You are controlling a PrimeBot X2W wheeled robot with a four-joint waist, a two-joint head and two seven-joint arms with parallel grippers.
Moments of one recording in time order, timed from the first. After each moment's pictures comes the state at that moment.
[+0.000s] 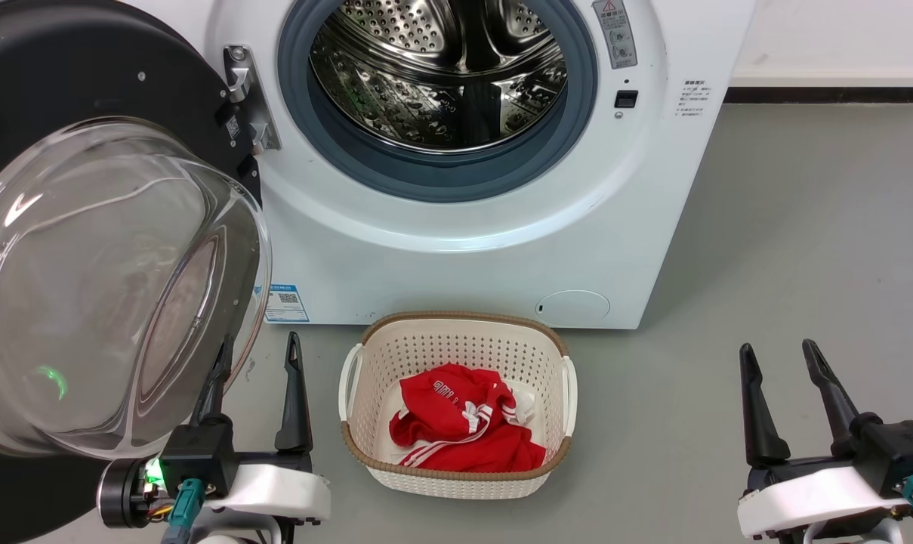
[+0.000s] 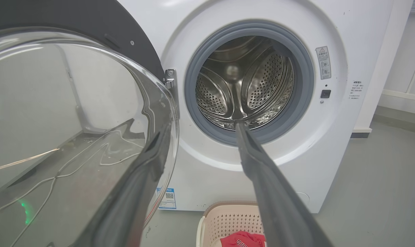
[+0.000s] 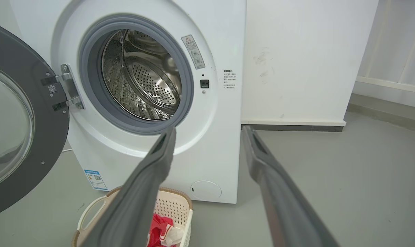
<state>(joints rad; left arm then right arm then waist) -0.03 0.05 -0.05 0.05 -0.06 0.05 -0.26 0.02 -0.05 -0.05 0.06 0.08 0.13 -0.24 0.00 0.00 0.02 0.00</state>
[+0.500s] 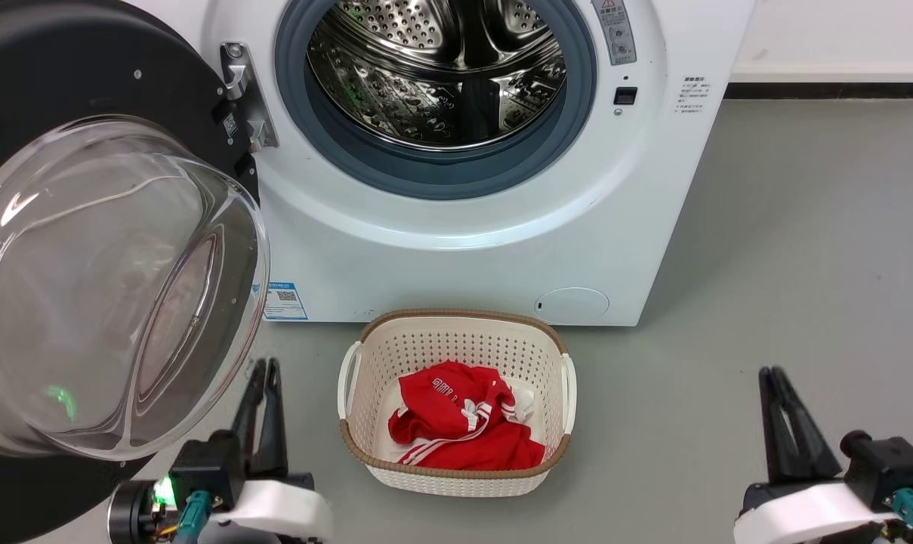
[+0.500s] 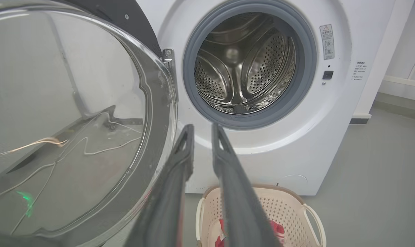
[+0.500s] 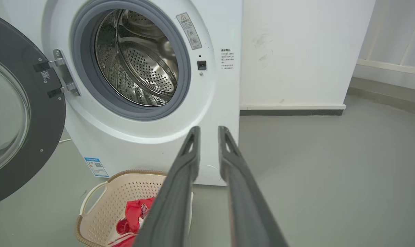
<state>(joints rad) -0.01 0.05 -0.05 0.09 -0.06 0.05 -0.26 0.03 -0.05 -0.05 0.10 0.09 0.13 -0.24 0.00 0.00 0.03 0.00</state>
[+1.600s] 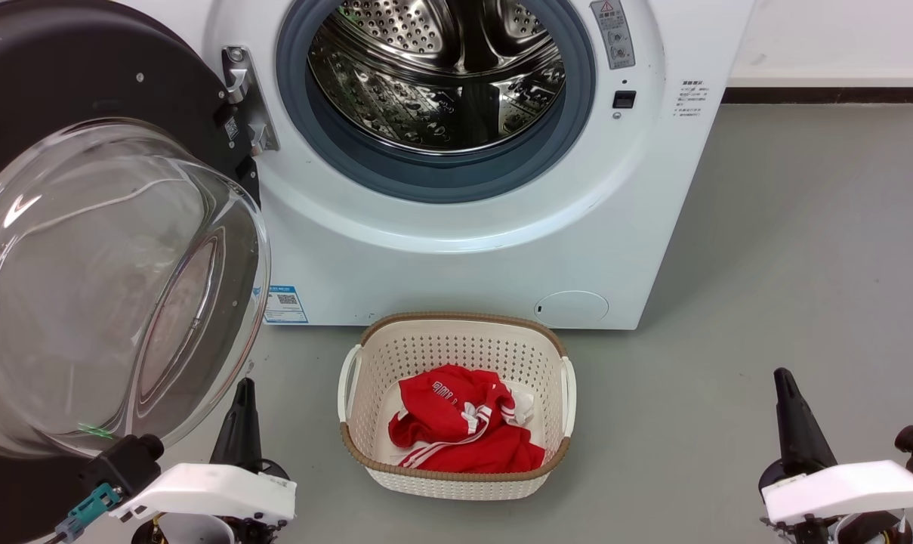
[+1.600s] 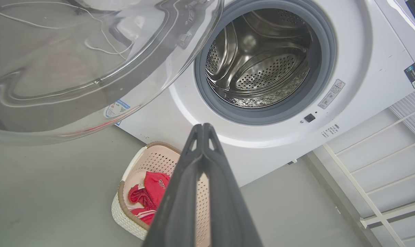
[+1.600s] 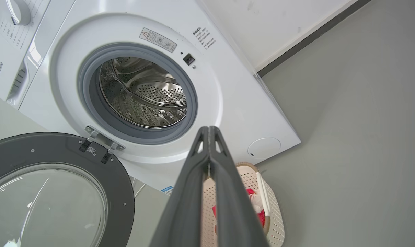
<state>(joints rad) -0.03 0.05 0.02 0.17 -0.71 -0.03 -0.10 0.00 -0.05 -0.07 0.17 0.73 0.13 -0.10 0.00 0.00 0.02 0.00</state>
